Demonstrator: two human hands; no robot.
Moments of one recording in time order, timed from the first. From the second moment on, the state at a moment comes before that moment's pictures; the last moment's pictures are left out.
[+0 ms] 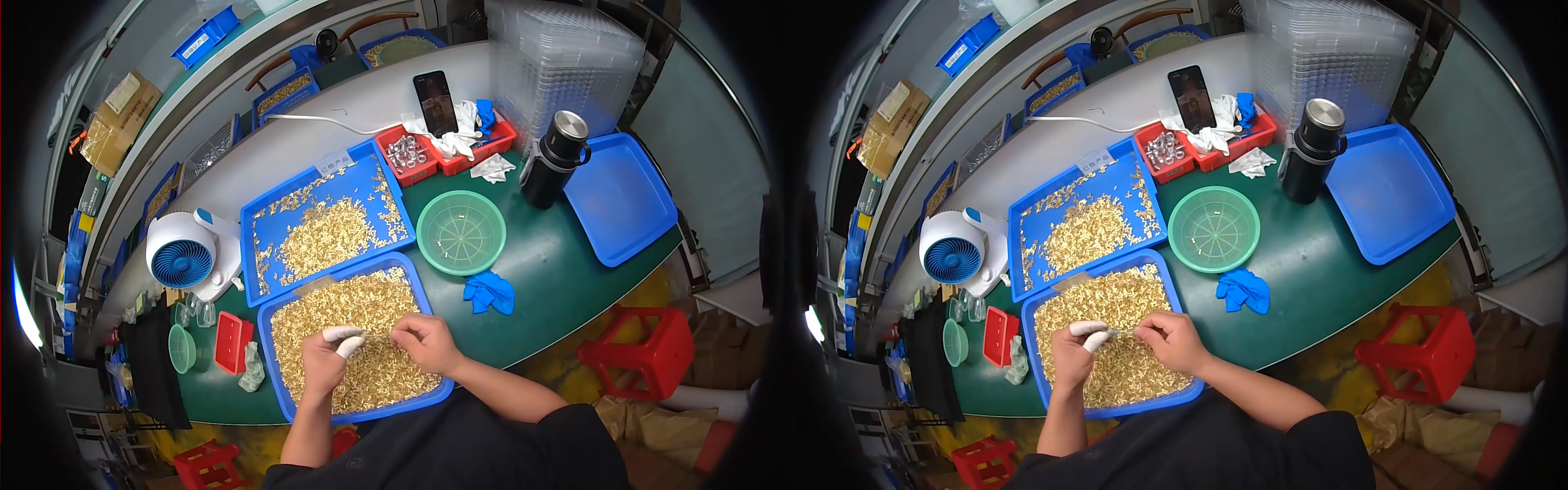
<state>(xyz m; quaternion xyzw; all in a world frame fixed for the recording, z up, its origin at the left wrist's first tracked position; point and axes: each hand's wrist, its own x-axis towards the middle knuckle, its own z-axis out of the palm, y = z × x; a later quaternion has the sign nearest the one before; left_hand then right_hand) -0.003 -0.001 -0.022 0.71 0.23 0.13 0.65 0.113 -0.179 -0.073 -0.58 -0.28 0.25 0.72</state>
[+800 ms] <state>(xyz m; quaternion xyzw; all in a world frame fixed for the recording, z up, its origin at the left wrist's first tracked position) 0.003 0.002 -0.004 0.86 0.21 0.08 0.46 0.113 -0.180 -0.067 -0.62 -0.32 0.21 0.68</state>
